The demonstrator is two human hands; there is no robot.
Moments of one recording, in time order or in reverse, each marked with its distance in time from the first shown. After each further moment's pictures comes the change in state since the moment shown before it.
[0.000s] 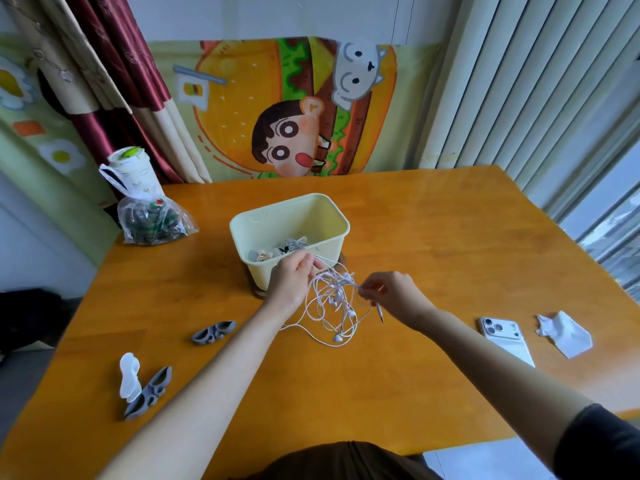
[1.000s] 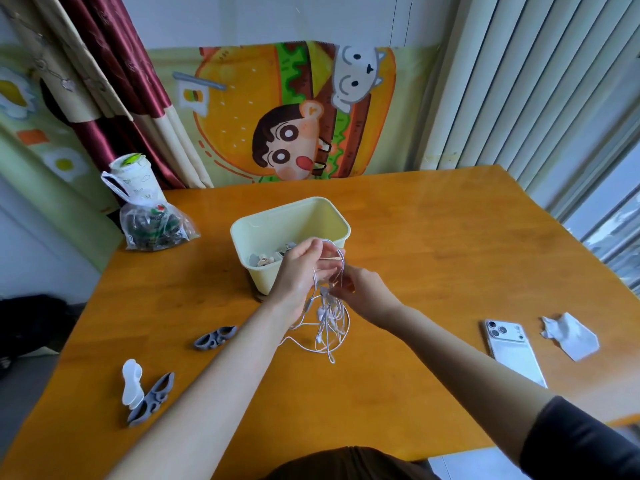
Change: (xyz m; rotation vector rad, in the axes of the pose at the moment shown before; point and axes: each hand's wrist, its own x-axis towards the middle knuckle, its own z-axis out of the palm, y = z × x) left_hand -0.002 0.038 0.002 -0.709 -0.126 -0.158; right_hand 0.015 -0.042 0.020 0.058 0.000 -0.050
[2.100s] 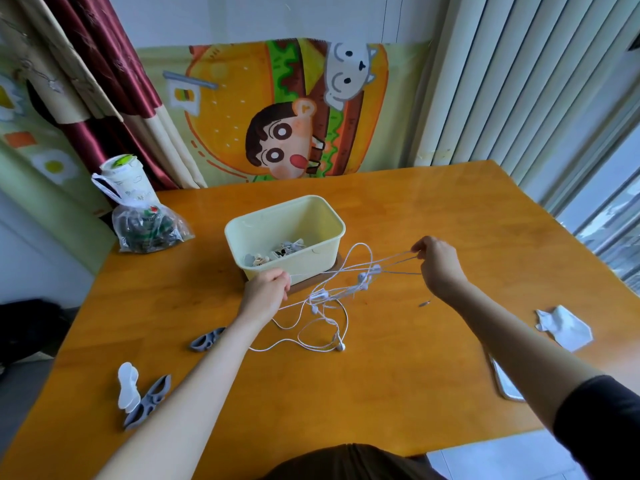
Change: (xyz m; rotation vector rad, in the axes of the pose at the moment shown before) left_hand 0.012 -0.037 -0.059 0.763 0.215 -0.107; right_hand 0.011 0.093 -0.070 -0.201 0.358 0.289
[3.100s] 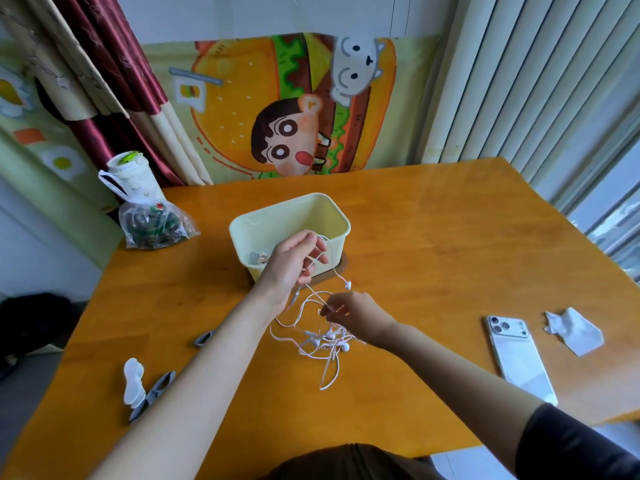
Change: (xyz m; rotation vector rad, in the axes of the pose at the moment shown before) left_hand -0.020 0.063 -0.009 -0.519 -0.264 0.125; right_hand -0.073 -0.078 0.063 0.179 -0.567 -0.319
